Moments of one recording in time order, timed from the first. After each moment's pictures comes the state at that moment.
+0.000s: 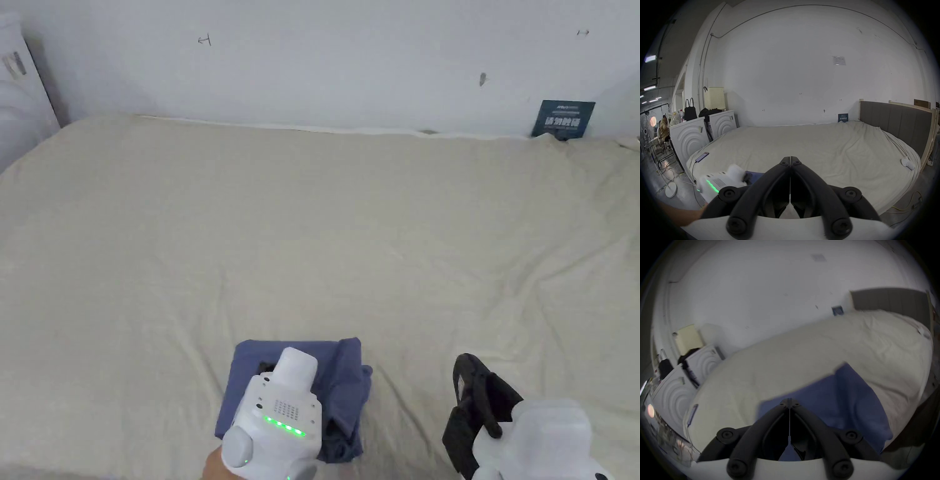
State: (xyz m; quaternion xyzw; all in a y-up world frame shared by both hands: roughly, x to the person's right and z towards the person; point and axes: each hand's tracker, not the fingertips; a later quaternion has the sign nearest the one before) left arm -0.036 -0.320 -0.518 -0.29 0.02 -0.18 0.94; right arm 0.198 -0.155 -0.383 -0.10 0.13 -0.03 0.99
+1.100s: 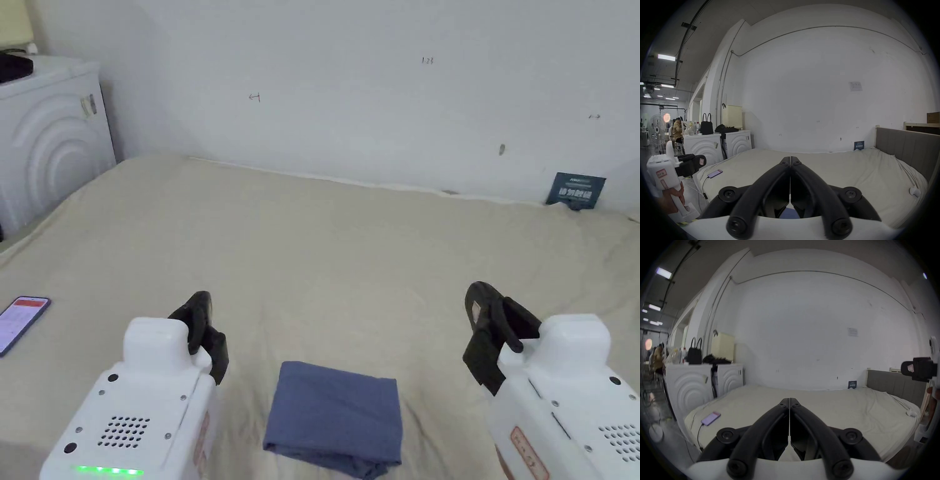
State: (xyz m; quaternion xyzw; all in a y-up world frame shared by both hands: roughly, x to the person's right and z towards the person) left arm -0.178 -0.123 -0.334 0.00 0.11 0.04 0.99; right arm 0.176 -0.073 -0.385 0.01 0.21 -0.02 0.98
